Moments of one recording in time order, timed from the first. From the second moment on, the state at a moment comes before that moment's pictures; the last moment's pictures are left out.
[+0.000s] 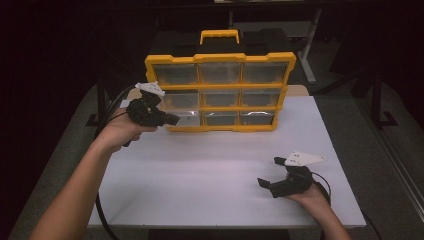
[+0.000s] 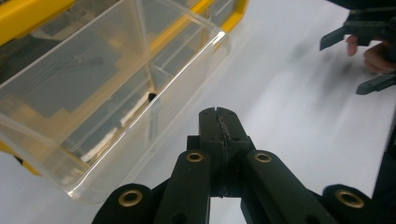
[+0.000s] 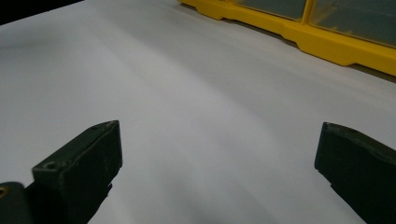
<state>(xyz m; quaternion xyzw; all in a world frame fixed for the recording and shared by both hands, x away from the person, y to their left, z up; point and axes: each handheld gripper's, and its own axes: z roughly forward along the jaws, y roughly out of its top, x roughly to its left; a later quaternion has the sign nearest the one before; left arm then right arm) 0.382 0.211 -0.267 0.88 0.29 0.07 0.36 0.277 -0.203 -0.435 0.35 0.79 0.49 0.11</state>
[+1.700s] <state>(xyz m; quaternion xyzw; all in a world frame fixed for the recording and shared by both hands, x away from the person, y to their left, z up) 0.414 0.208 -0.268 0.87 0.32 0.11 0.37 0.278 -0.202 -0.435 0.35 0.79 0.49 0.11</state>
